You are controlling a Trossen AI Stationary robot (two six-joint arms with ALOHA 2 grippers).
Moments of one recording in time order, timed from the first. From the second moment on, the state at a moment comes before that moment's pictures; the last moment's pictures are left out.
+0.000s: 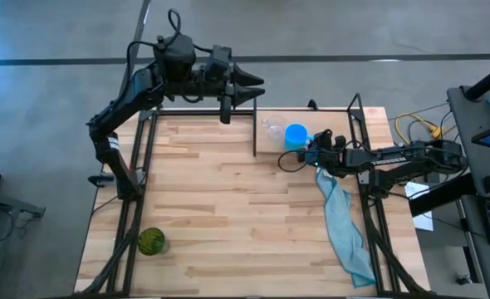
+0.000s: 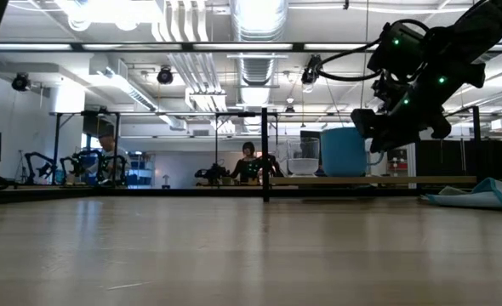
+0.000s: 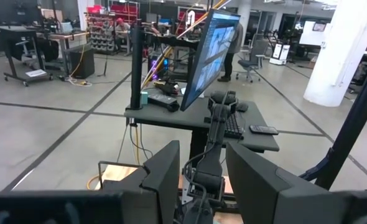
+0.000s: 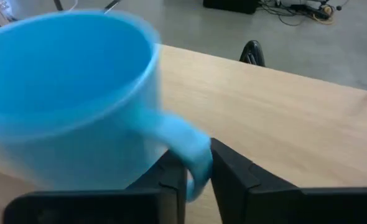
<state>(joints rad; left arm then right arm) 0.28 1.71 2.35 -0.66 0.24 -0.07 -0.19 1.23 0.47 -0.14 0.88 0.74</state>
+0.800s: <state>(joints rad) 0.28 1.70 2.35 -0.70 0.24 -0.07 -0.30 1.23 0.47 -0.14 0.89 0.76</state>
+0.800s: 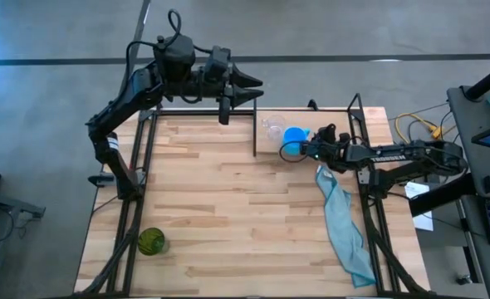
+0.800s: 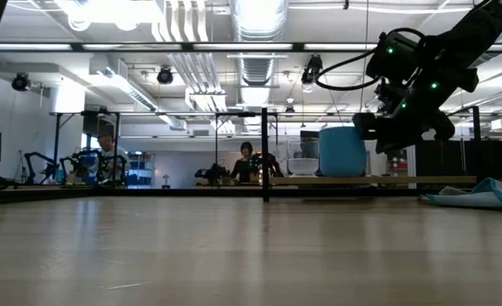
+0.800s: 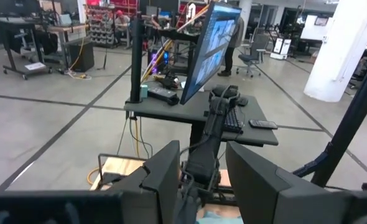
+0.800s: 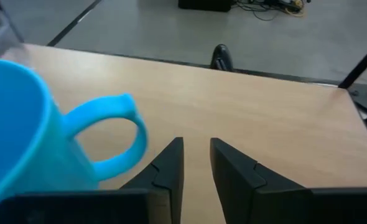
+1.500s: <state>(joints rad) 0.28 1.69 2.35 -0.75 0.24 -0.04 -0.30 1.14 0.50 -0.16 0.75 0.69</state>
